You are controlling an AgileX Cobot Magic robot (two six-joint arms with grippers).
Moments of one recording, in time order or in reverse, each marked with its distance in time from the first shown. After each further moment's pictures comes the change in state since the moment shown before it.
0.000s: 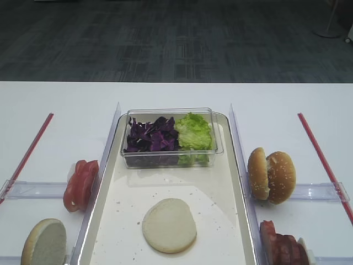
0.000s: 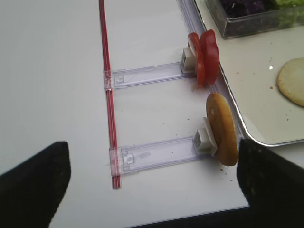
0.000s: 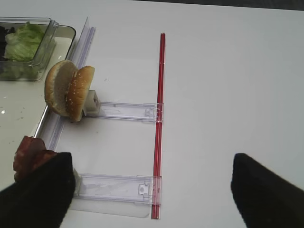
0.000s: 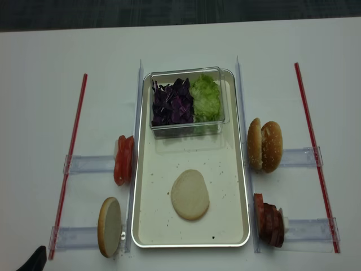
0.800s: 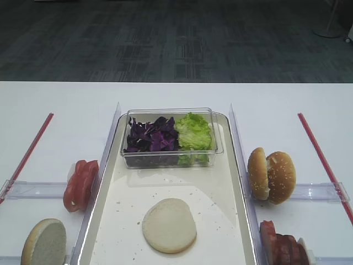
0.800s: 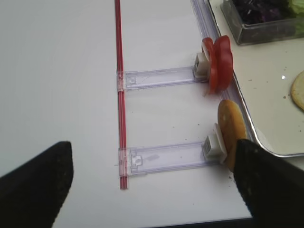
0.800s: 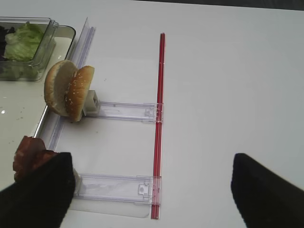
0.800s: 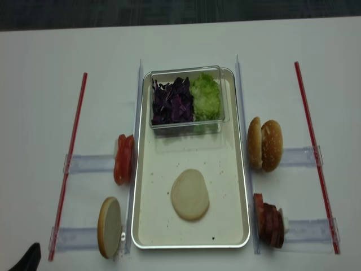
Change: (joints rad) left arm 0.065 -0.025 0.000 0.000 -0.002 0.000; right arm 0.000 0.000 0.000 0.000 0.000 0.000
